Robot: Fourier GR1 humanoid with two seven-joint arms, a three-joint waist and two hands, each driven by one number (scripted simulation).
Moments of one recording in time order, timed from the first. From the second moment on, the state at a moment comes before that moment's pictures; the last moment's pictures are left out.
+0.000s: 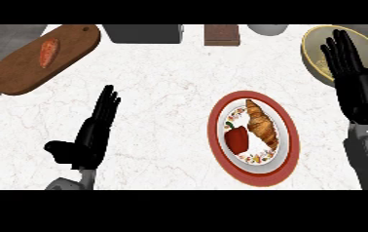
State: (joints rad) left arm -0.06 0.26 -0.32 -1.49 0.35 0.30 -0.16; right arm -0.29 -0.43 -0.04 -1.43 -0.24 -0.02 -0.17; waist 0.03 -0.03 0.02
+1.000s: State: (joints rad) left arm -0.11 0.51 -0.15 -1.53 0.26 0.34 0.04; right arm 0.14 -0.67 0.16 -1.90 0.44 -0.20 -0.14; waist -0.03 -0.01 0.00
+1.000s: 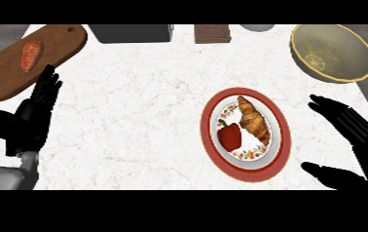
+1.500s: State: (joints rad) left arm -0.13 0.49 -0.10 -1.51 0.23 0.27 0.06; right arm -0.01 -0.66 0.15 -2.09 0.53 0.02 0.20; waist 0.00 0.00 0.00
